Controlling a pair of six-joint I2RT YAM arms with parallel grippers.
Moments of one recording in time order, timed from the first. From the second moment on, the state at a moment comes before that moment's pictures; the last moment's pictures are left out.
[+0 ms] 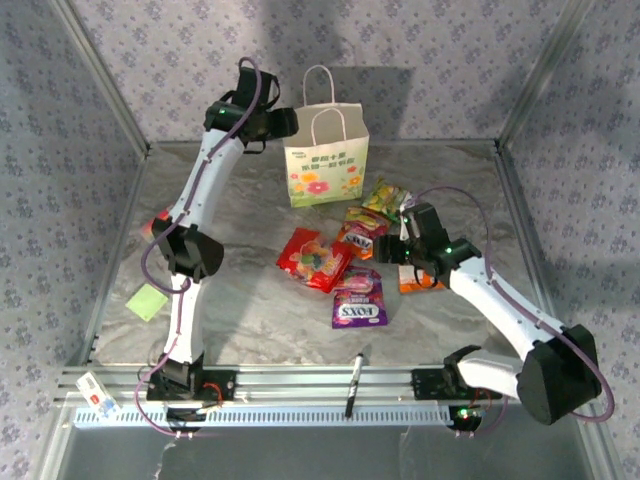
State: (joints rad) left arm -0.39 2.25 2.61 -1.08 -0.03 -0.43; right arm 0.44 1.16 0.84 -0.54 -0.01 0.37
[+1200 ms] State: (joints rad) left arm -0.39 2.32 2.61 -1.09 -0.02 -0.47; right arm 0.44 1.12 0.83 -0.54 0.04 0.34
